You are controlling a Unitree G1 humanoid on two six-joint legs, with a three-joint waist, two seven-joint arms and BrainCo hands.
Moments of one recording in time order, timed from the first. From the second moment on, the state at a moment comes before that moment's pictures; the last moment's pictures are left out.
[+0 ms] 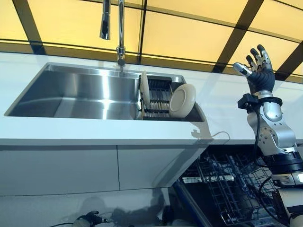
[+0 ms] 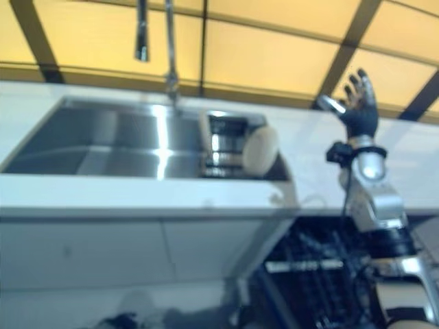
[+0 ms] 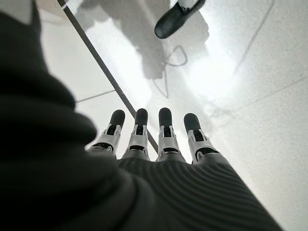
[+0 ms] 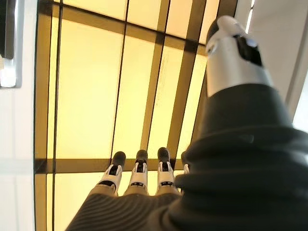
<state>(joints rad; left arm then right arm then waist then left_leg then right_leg) -0.08 0.33 -0.33 1.27 0.11 0.04 -0.03 -0.55 -0.72 0.05 0.13 0.71 0.04 -0.31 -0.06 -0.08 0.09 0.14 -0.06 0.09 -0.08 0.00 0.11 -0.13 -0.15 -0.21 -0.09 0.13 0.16</state>
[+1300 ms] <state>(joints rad) 0.00 0.36 -0.32 1.12 0.10 0.07 -0.05 -0.50 -0.64 0.11 0.09 0.60 0.15 -0.27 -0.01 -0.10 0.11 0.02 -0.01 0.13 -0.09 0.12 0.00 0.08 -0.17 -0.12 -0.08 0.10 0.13</state>
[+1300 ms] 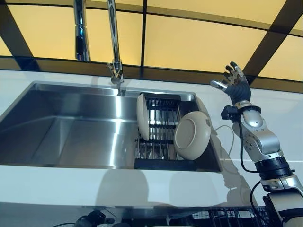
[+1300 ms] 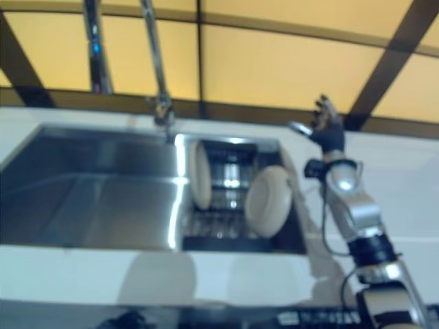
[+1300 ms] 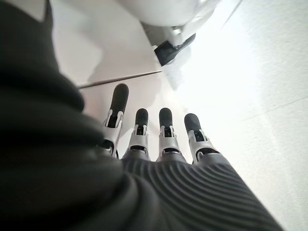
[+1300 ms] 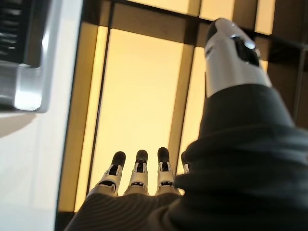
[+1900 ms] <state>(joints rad) 0.02 0.37 -0.32 1.15 0.10 0.07 -0.04 -0.49 -0.64 0.11 0.16 0.64 0.15 -0.26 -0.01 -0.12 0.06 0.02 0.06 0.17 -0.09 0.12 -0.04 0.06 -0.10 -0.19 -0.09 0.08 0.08</state>
